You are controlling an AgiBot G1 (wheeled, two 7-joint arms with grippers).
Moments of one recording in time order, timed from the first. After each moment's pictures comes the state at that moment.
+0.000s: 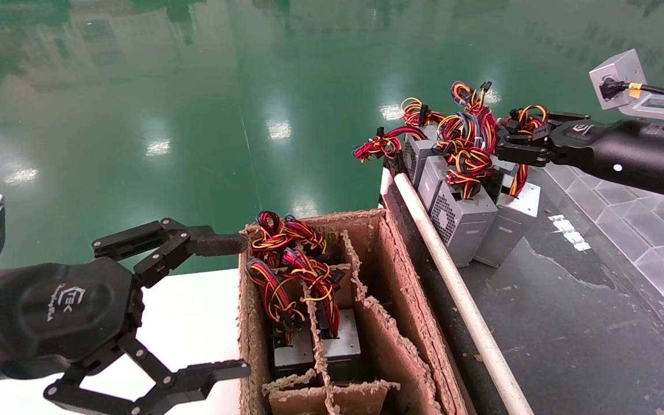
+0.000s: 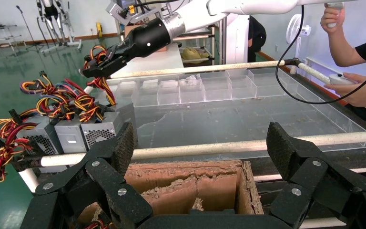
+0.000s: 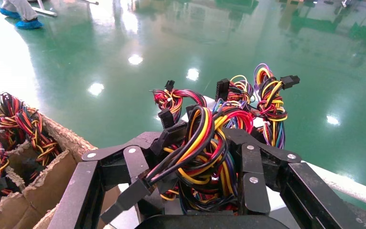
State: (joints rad) left arm -1.09 0.59 0.32 -1.28 0.70 1.48 -0.16; right arm 1.80 -0.94 -0.43 0.03 -1.26 -1.27 -0.16
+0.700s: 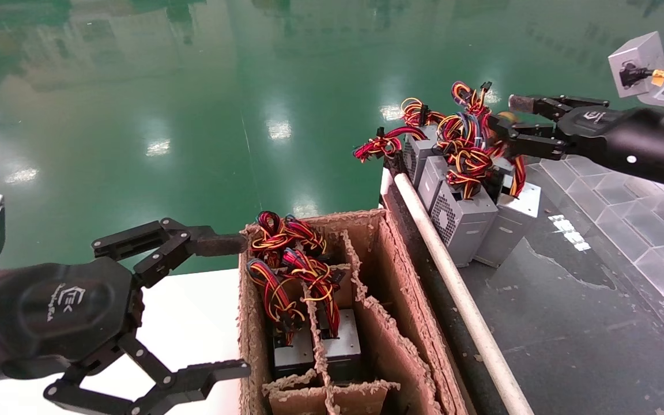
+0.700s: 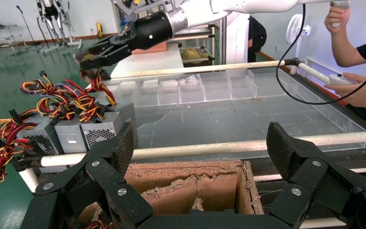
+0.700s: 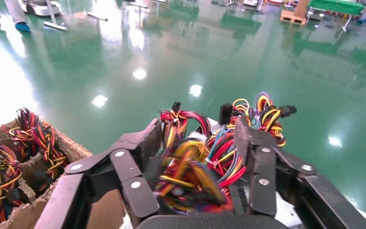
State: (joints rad) left arm -1.09 0.59 0.32 -1.28 0.70 1.48 -0.16; right arm 1.80 -0.92 -0.40 0.02 -1.23 -1.33 -0.21
